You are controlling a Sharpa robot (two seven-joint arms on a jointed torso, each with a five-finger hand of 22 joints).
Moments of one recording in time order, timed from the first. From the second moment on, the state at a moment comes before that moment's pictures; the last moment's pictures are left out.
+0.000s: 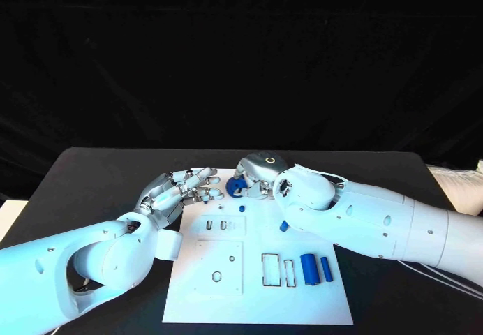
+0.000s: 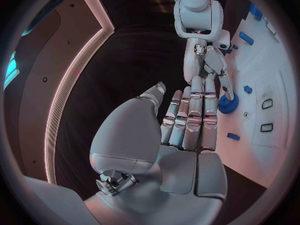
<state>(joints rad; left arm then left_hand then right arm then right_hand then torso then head) 1.17 -0.98 -0.04 1.82 0.10 -0.36 0.49 1.35 -0.02 0.21 0.13 0.12 0.97 0.23 0.07 0.07 1.06 0.17 0.08 0.07 1.18 0.10 0.21 0.21 0.17 0.95 0.21 0.37 0.16 1.23 -0.54 0.00 1.40 -1.81 -0.31 -0.29 1.30 -0.13 0.23 0.17 0.05 1.06 0.13 0.07 0.09 1.46 0.03 1.52 1.31 1.47 -0.03 1.57 1.31 0.01 1.47 0.08 1.56 1.31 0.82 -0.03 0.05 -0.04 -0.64</state>
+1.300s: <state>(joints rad) 1.17 -0.98 -0.04 1.83 0.10 -0.36 0.49 1.35 -0.02 0.21 0.13 0.12 0.97 0.23 0.07 0.07 1.05 0.17 0.08 0.07 1.18 0.10 0.21 0.21 0.17 0.95 0.21 0.37 0.15 1.23 -0.54 0.00 1.37 -1.73 -0.24 -0.31 0.99 -0.02 0.00 0.29 0.07 0.98 0.15 0.07 0.07 1.47 0.06 1.50 1.31 1.46 -0.01 1.57 1.31 0.01 1.47 0.10 1.56 1.31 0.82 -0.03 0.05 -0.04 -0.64</state>
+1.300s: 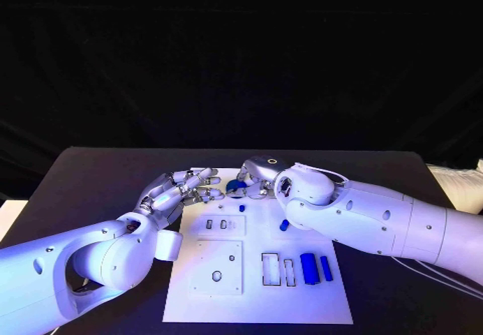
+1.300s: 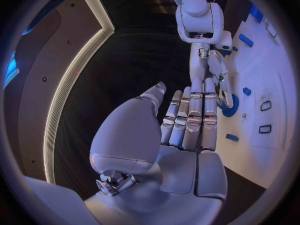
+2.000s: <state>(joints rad) 1.17 -0.99 -0.04 1.81 0.10 -0.35 0.48 1.35 -0.02 0.21 0.13 0.12 0.97 0.23 0.07 0.07 1.05 0.17 0.08 0.07 1.18 0.10 0.21 0.21 0.17 0.95 0.21 0.37 0.16 1.23 -0.85 0.01 1.51 -1.49 -0.47 -0.09 1.28 -0.03 0.00 0.20 0.11 1.02 0.14 0.07 0.07 1.47 0.06 1.50 1.31 1.46 -0.01 1.57 1.31 0.01 1.47 0.10 1.56 1.31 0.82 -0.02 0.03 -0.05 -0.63</state>
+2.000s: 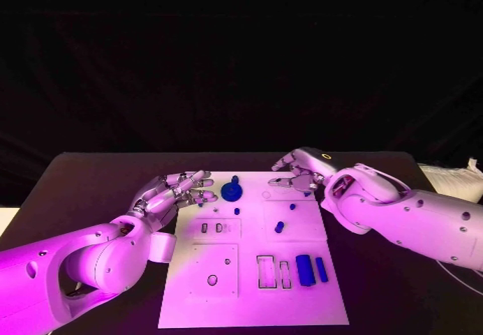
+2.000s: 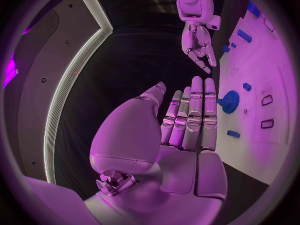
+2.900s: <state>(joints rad) 1.16 -0.97 -0.04 1.77 0.10 -0.35 0.48 1.35 -0.01 0.21 0.12 0.12 0.97 0.23 0.07 0.07 1.05 0.17 0.08 0.07 1.18 0.10 0.21 0.21 0.17 0.95 0.21 0.37 0.16 1.21 -1.00 0.01 1.44 -1.29 -0.35 0.04 1.43 -0.08 0.02 0.08 0.16 0.99 0.15 0.07 0.07 1.47 0.06 1.49 1.31 1.46 -0.01 1.57 1.31 0.01 1.47 0.10 1.56 1.31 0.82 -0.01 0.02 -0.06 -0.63</state>
